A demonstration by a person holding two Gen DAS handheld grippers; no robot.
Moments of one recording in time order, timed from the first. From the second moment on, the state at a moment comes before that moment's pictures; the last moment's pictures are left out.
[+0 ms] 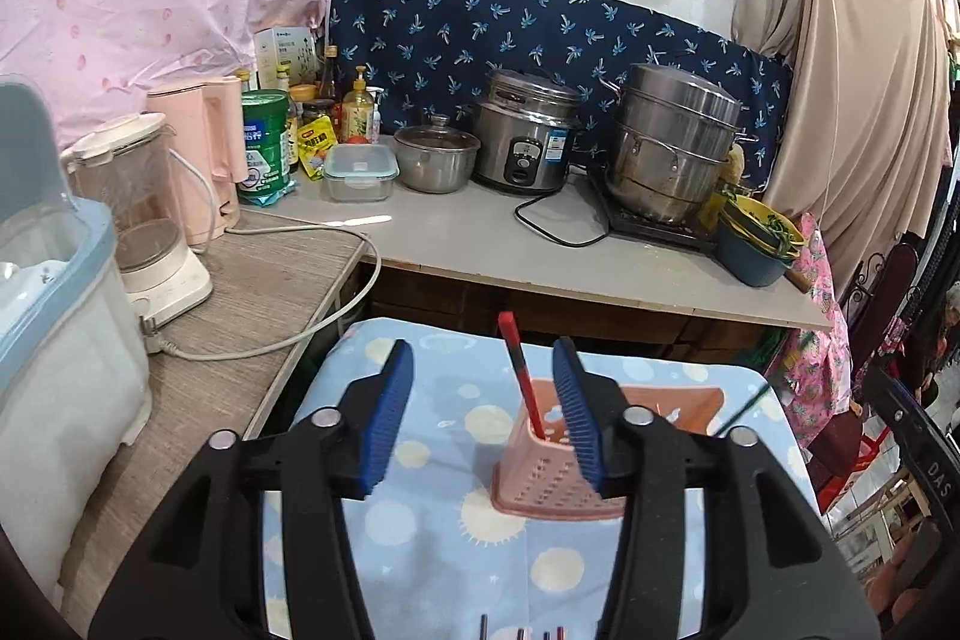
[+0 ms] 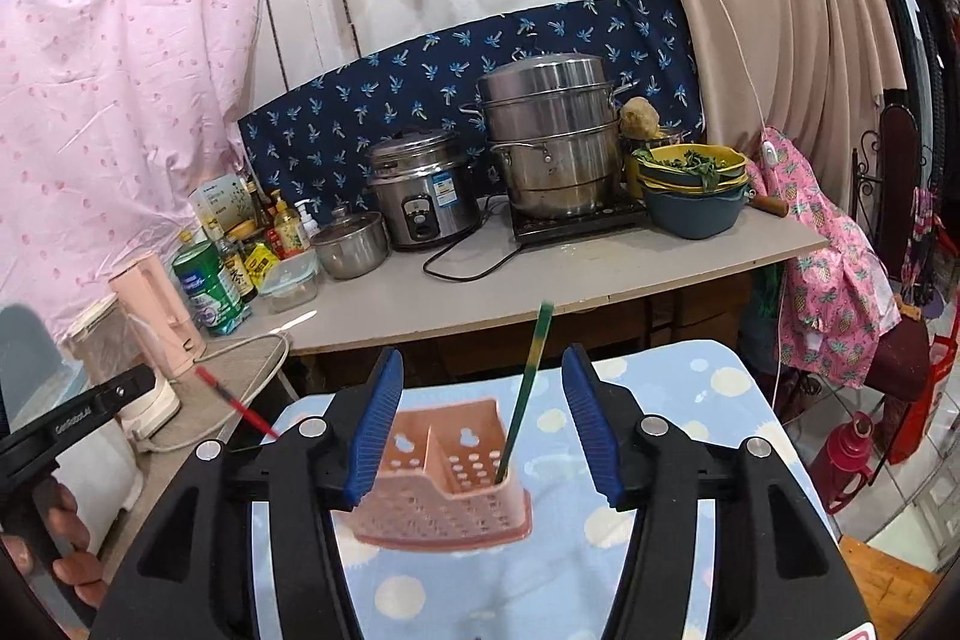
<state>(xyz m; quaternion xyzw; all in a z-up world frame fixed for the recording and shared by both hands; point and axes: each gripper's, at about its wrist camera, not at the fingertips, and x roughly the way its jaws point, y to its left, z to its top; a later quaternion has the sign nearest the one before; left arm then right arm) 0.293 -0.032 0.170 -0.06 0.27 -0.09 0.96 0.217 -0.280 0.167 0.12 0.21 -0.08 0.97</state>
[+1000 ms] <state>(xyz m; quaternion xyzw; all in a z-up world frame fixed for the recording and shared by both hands) 0.156 -0.004 0.090 0.00 0.34 -0.07 0.94 0.068 -0.231 0.067 0.10 0.32 -0.11 0.94</state>
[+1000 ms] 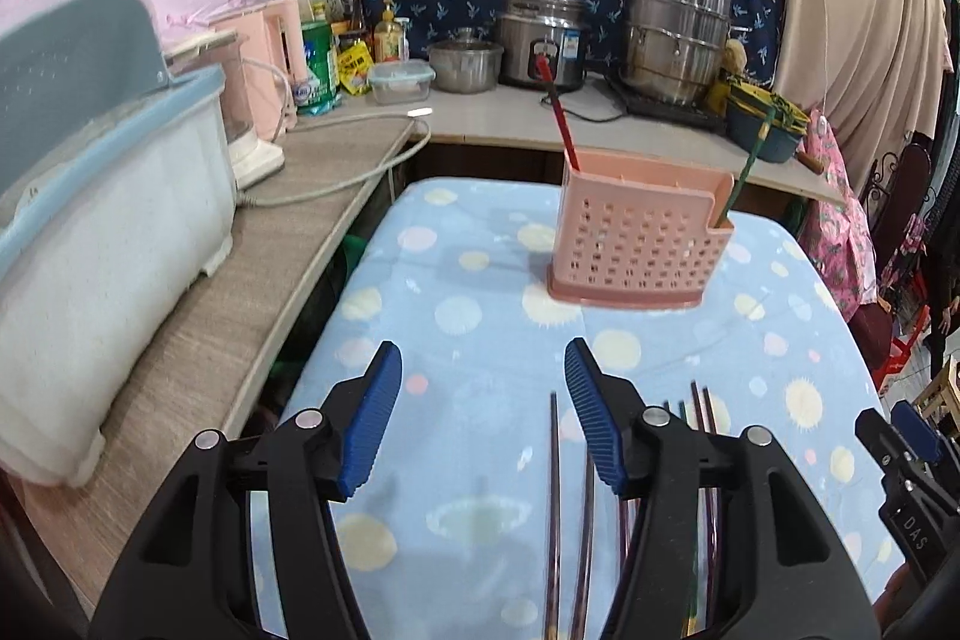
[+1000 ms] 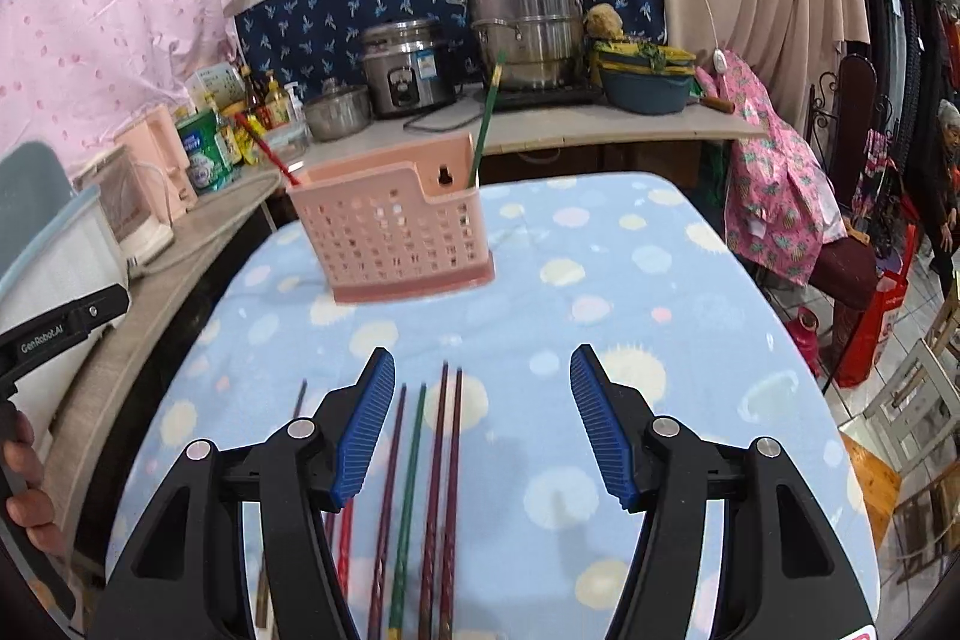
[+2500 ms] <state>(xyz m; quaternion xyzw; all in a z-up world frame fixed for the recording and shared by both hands) 0.081 0.000 -0.027 0.03 0.46 -0.08 0.88 0.016 -0.189 -0.048 0.09 0.44 -0.06 0.89</state>
